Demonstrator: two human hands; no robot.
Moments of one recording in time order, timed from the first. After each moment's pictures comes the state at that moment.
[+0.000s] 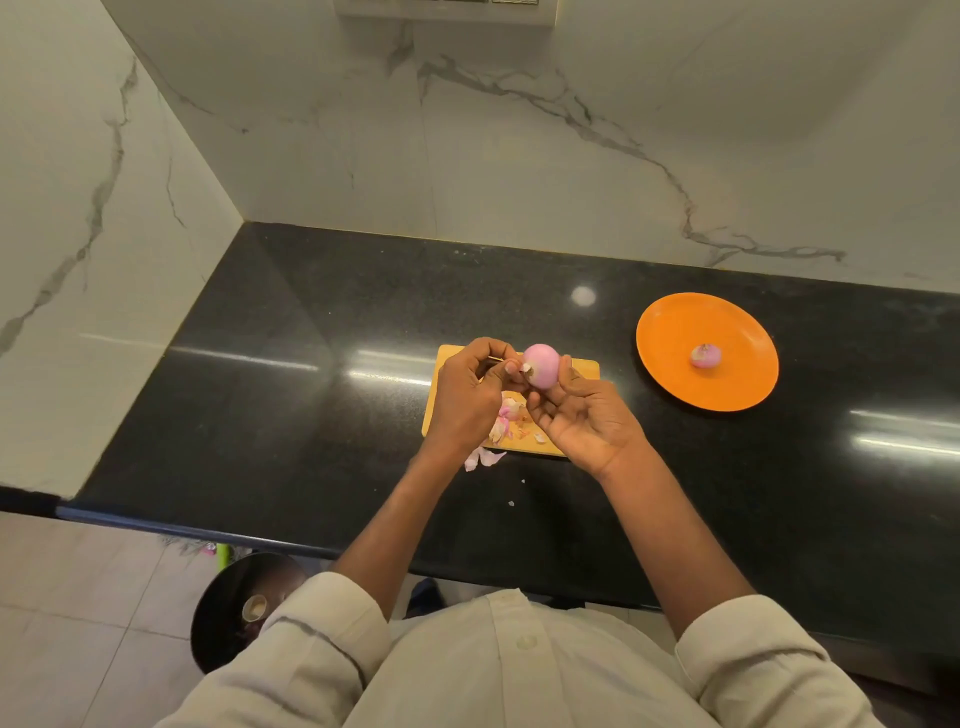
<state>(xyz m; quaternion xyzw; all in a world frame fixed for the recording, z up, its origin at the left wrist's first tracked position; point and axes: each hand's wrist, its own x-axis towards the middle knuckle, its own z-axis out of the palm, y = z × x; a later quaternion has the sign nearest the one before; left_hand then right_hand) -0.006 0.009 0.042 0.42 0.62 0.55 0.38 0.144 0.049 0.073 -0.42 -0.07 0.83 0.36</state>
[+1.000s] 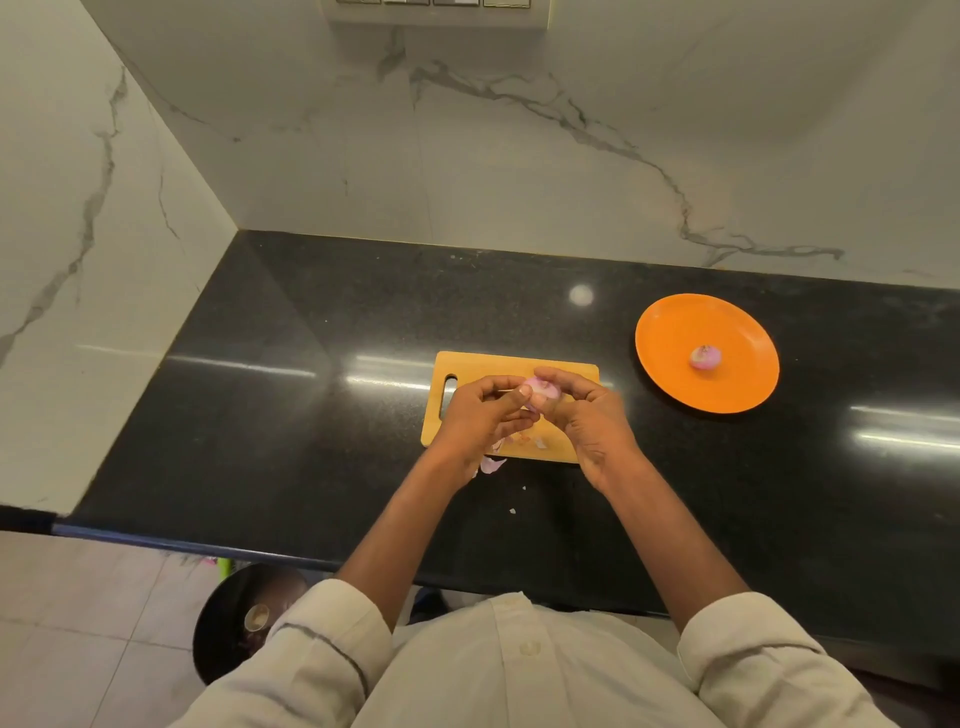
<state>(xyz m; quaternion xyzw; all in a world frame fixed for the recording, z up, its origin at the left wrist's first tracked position) -0.002 0.008 0.023 0.22 0.56 0.50 0.62 0.151 0.052 0.046 -0.53 -0.38 0.68 0.33</state>
